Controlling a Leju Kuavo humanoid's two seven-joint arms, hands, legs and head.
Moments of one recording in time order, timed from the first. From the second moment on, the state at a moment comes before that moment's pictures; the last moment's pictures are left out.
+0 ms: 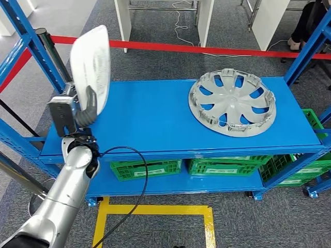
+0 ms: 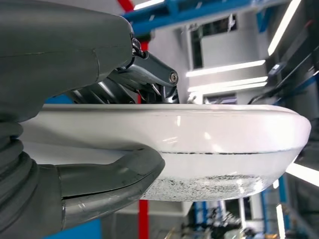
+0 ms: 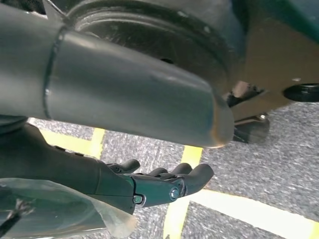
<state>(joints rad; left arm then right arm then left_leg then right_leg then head) -0.53 -0.11 -0.32 -1.21 -0.04 0.54 -0.50 -0.03 0.13 -0.99 -0.20 1.27 0.00 -0.41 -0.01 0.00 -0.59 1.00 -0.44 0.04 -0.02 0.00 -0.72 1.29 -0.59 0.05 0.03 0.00</state>
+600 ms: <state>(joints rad) -0.45 -0.06 -0.25 -1.39 -0.03 0.68 -0.58 -0.03 0.14 -0.98 -0.20 1.34 -0.07 -0.22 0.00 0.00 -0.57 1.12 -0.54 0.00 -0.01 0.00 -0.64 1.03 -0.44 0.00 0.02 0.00</state>
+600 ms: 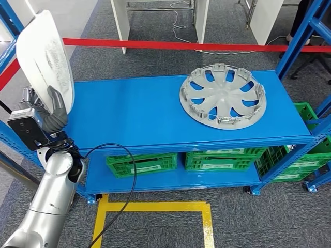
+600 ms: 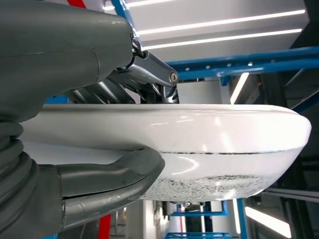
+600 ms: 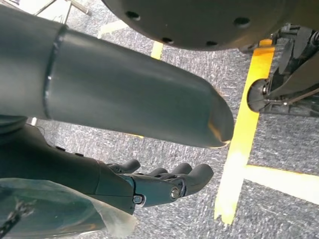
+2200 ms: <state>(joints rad) -0.36 -0.05 -0.11 -1.51 -0.18 0.68 -0.62 -0.03 0.15 -0.99 -0.20 1.32 -0.04 -0.29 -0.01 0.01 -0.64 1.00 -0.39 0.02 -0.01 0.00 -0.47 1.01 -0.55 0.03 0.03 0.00</state>
